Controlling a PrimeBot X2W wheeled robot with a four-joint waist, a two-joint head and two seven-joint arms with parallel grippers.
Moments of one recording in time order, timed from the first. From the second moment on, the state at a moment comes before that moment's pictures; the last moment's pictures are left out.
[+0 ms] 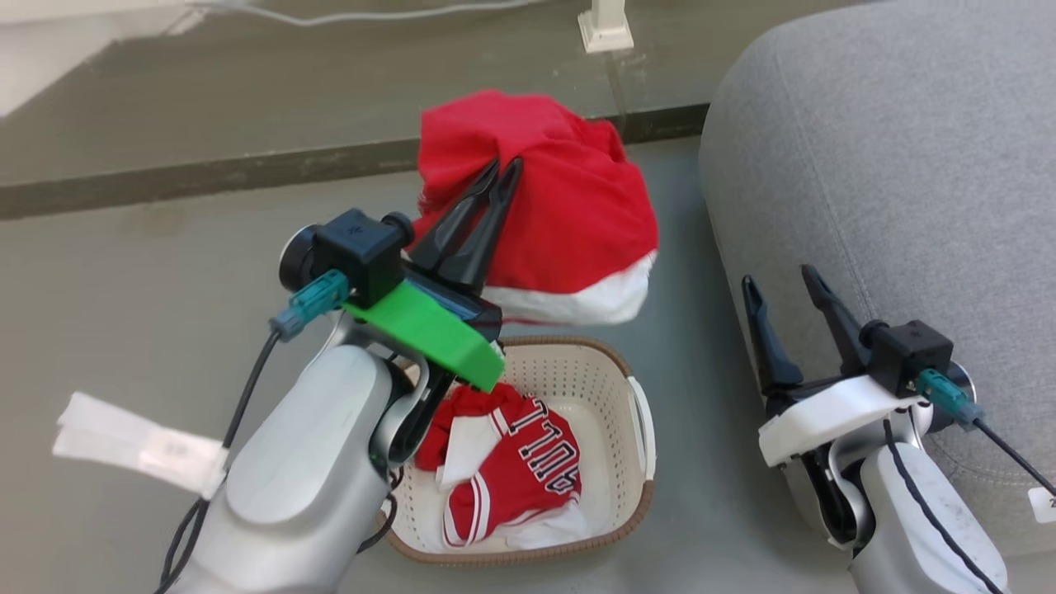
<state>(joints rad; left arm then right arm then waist) -0.58 0.05 -0.62 0.27 -0.55 -0.12 -0.25 -0.17 -0.06 0.18 0.29 0.18 0.07 -0.25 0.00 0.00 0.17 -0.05</state>
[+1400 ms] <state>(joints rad) -0.32 0.18 -0.64 0.00 -0.59 -0.11 -0.25 -0.07 -0.06 0.22 0.25 0.18 0.08 -0.25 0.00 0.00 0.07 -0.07</state>
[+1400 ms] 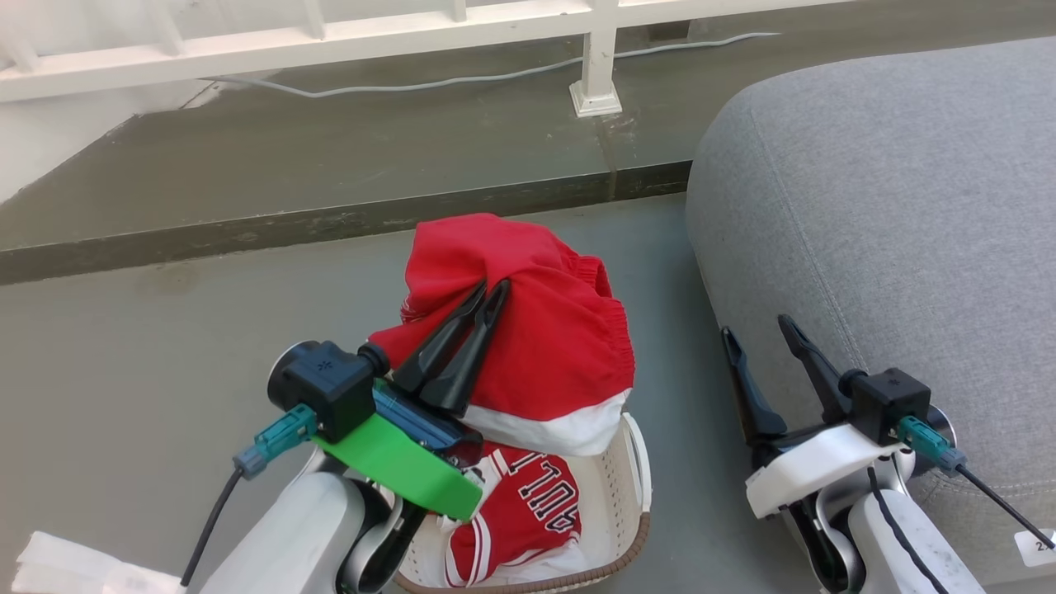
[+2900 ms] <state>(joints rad) -0.31 0.17 -0.72 -0.08 -0.59 -0.10 -0.21 -0.12 -0.06 0.66 0.12 0.32 0.12 -0.21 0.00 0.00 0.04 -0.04</state>
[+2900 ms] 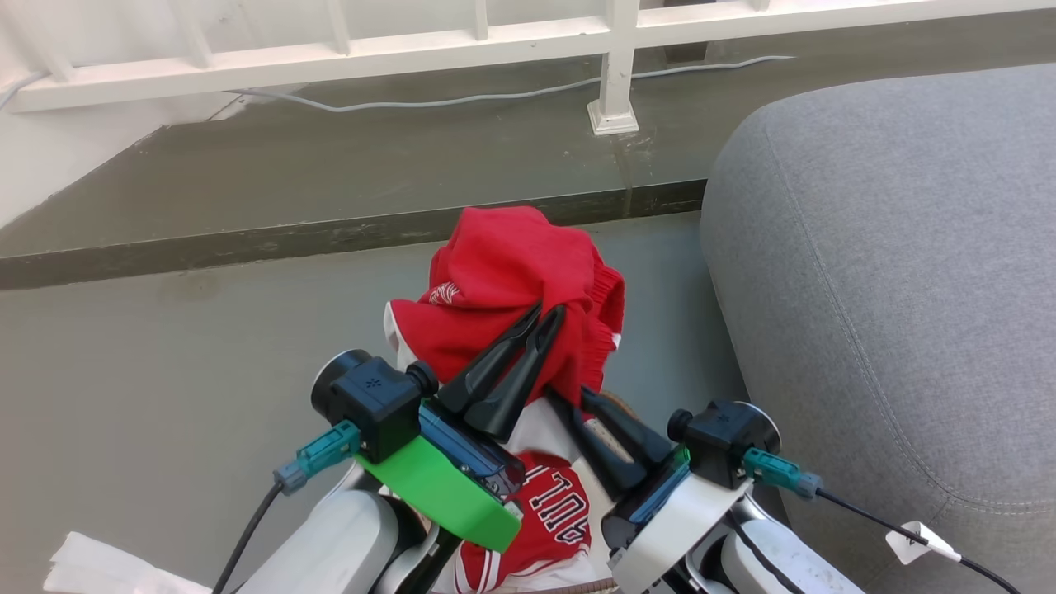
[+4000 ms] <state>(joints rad) -0.31 0.22 -0.78 -0.11 -0.52 -0.10 -0.14 -0.25 -0.07 0.52 0.24 0.34 0.06 -0.24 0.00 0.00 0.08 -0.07</state>
